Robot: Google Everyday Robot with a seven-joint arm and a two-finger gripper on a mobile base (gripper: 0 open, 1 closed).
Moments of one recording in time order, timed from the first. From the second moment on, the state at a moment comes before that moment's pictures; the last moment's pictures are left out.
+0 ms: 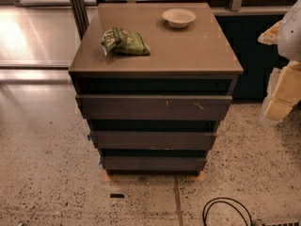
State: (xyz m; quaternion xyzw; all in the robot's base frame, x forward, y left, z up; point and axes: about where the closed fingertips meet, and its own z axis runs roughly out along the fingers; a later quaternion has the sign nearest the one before) arm 0.438 -0.217 0.976 -0.60 0.78 -0.03 0.16
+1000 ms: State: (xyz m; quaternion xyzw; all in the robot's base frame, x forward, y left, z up) arm 0.440 -0.194 0.906 -0.61 0.77 -0.01 0.17
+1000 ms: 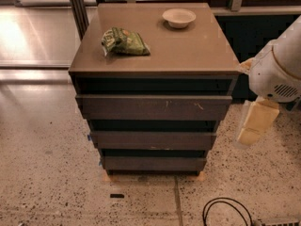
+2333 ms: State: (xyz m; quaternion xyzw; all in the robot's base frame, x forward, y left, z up) arm 0.440 -0.188 0.751 -0.56 0.81 0.00 0.16
